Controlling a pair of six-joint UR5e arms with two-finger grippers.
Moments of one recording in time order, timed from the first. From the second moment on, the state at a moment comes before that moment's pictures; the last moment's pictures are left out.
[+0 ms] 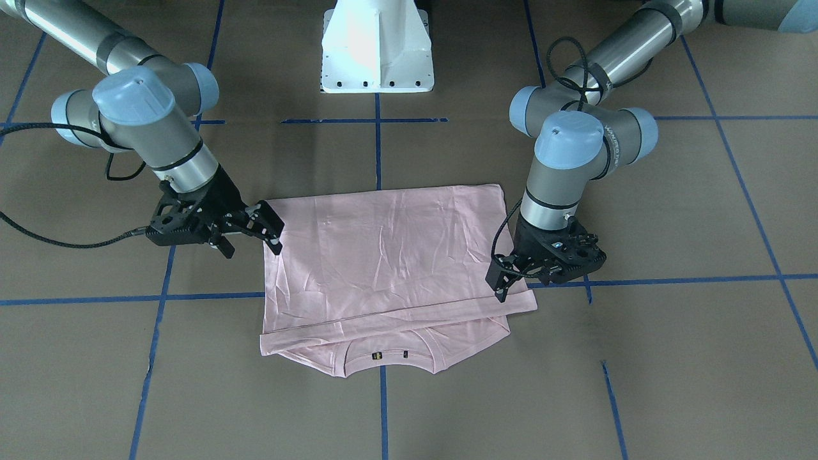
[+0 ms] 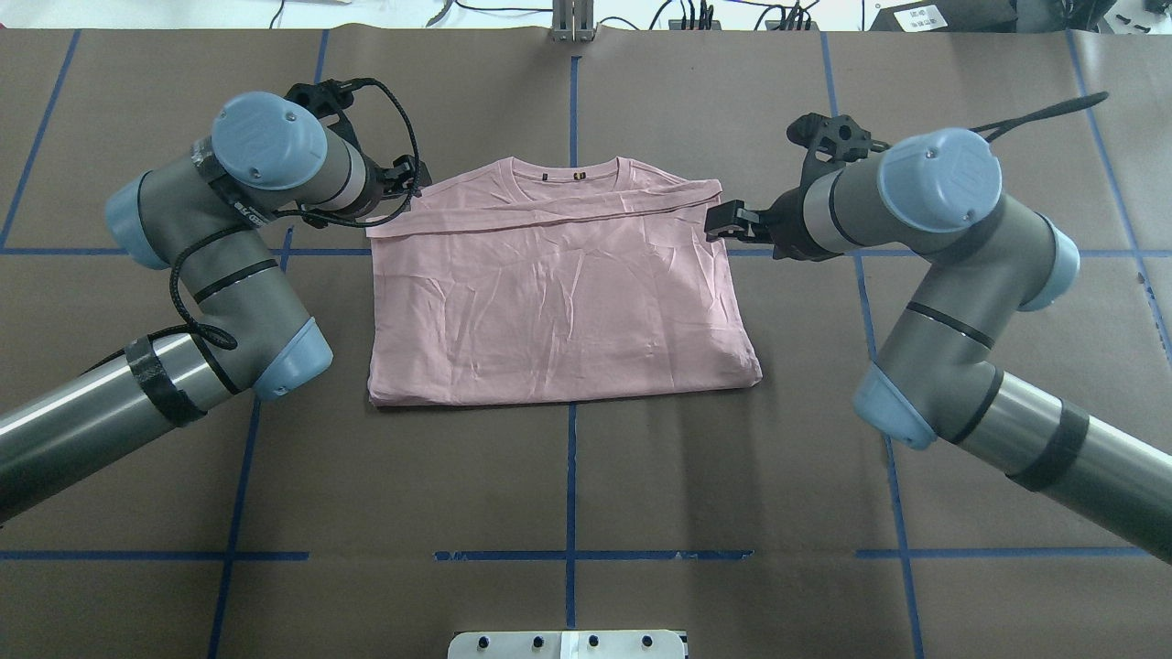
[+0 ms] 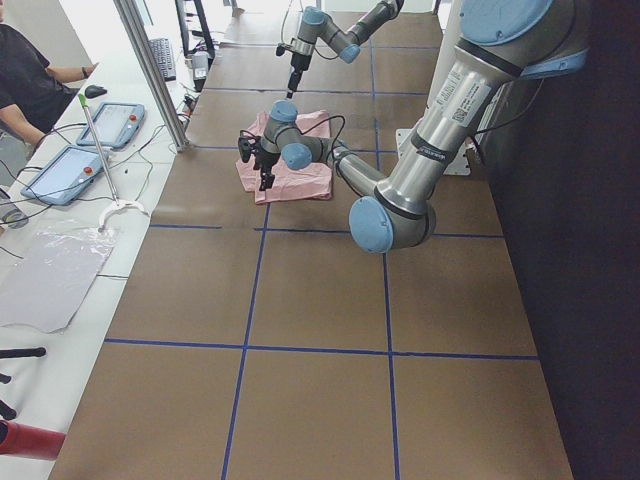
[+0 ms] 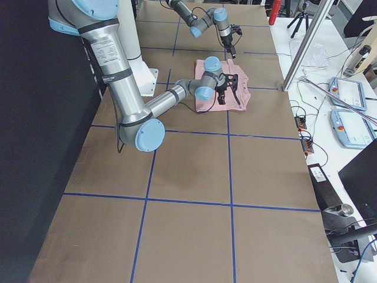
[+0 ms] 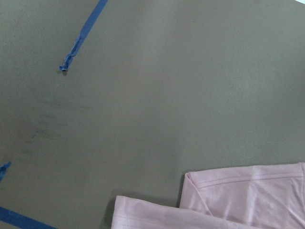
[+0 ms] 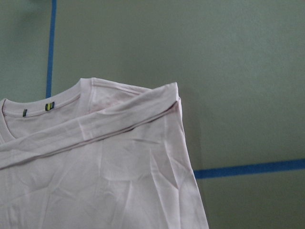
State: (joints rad) left arm -0.75 -2.17 -1.44 -1.98 -1.73 -1.45; right arm 0.71 -1.19 1.70 -1.03 1.89 1.37
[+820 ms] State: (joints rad) left arm -0.74 -2.18 -1.48 -1.98 -1.73 -1.52; right arm 0.54 -1.23 1.72 -1.18 1.79 1.47
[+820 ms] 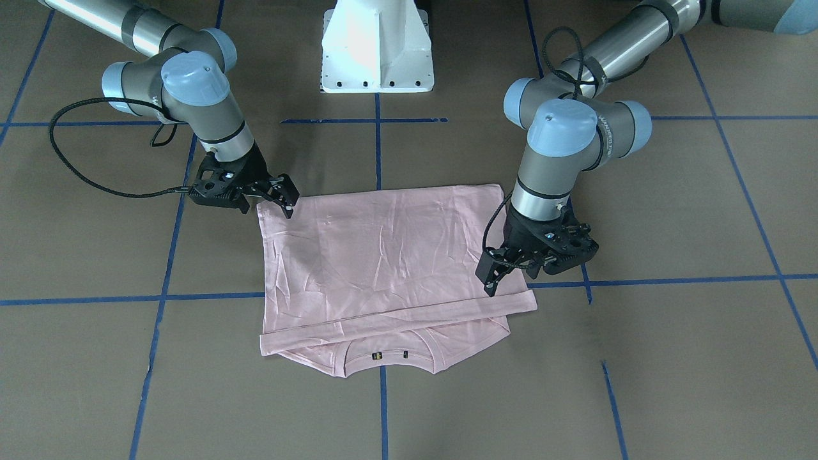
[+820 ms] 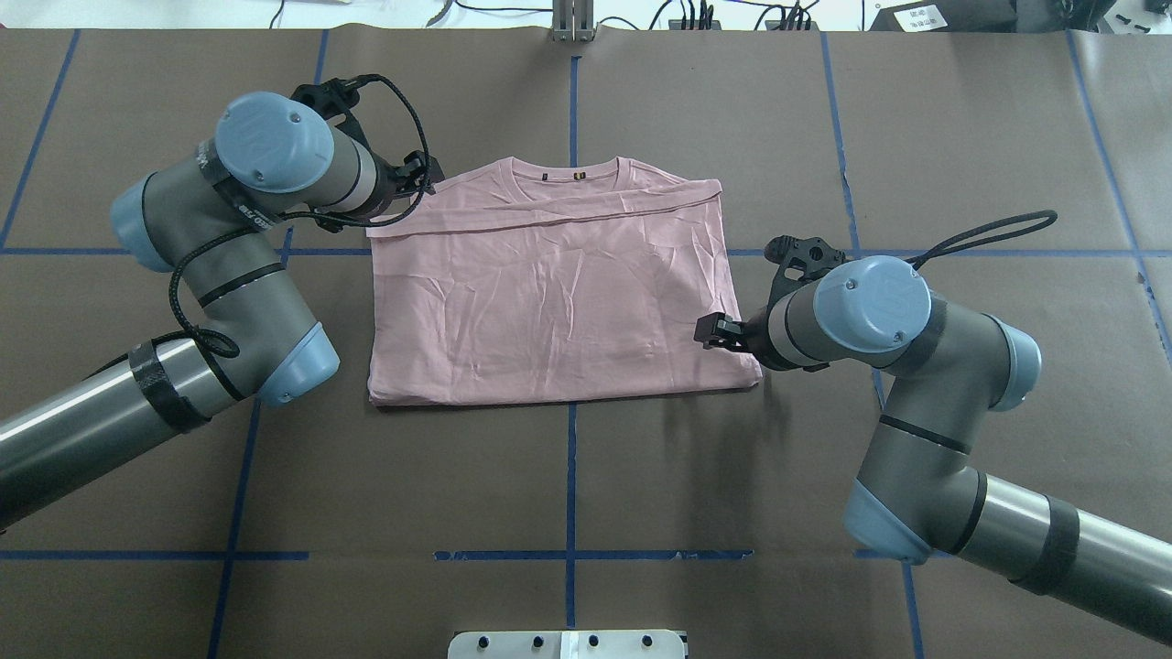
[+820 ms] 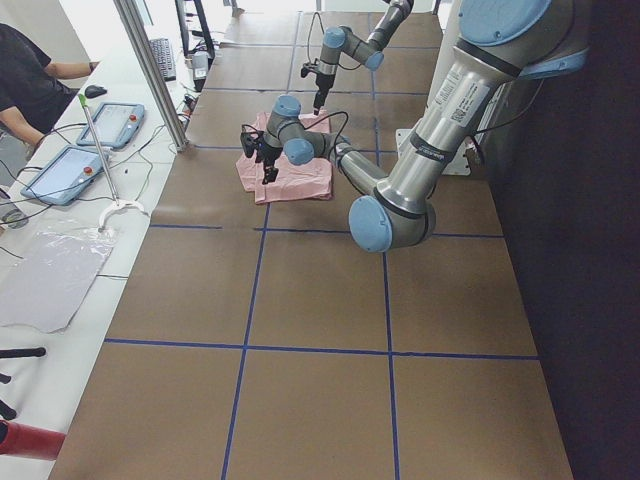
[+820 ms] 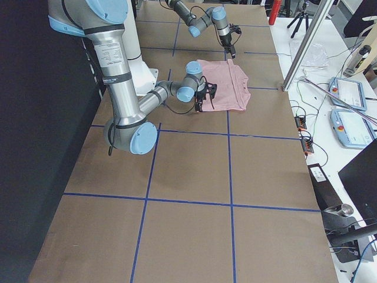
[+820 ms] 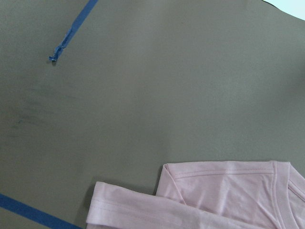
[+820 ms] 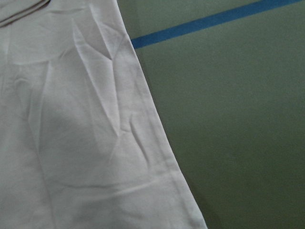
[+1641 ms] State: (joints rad) left arm -0.73 -2.17 -1.50 -1.98 -1.73 -1.53; right arm 0.54 -1.23 1.71 -1.18 1.80 1.47
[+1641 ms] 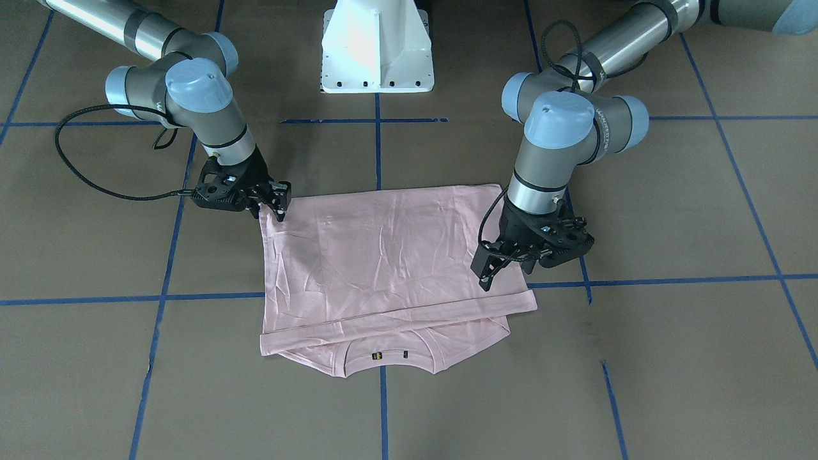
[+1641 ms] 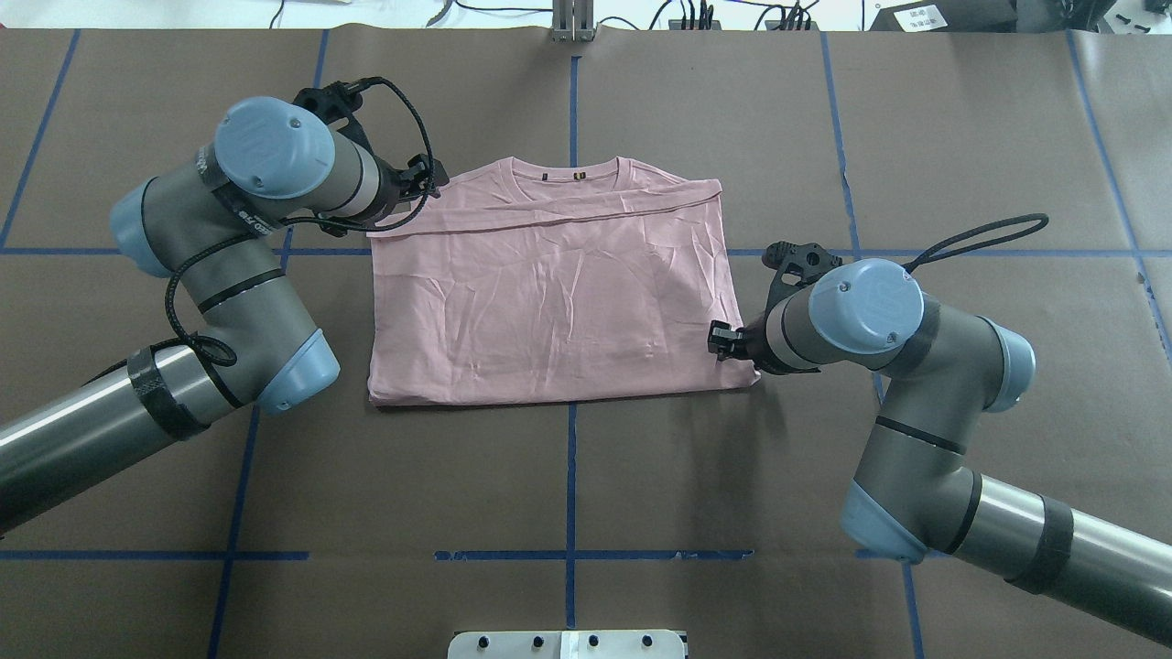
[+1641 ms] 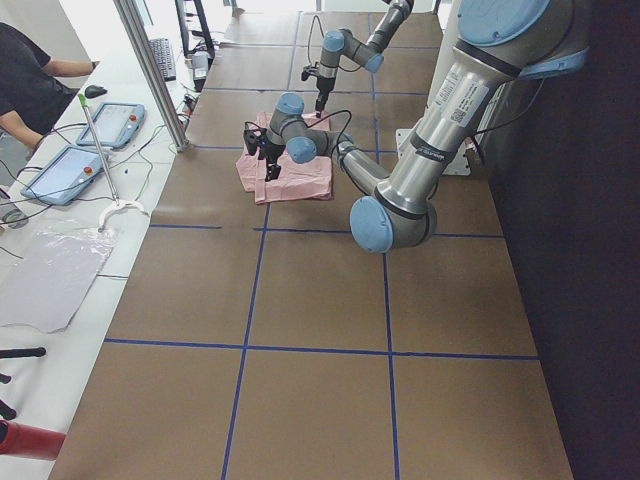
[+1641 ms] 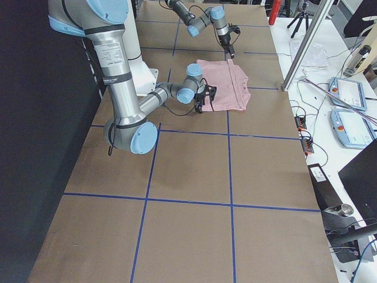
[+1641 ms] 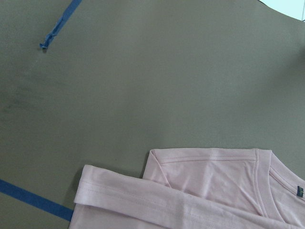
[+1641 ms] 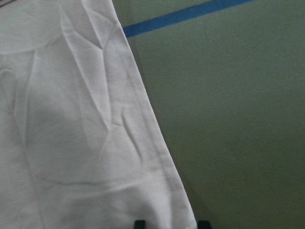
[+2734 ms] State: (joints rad) left arm -0.72 -2.17 -1.52 -1.98 -1.73 -1.53; right arm 0.39 -1.50 2.01 -1.29 1.83 1.46
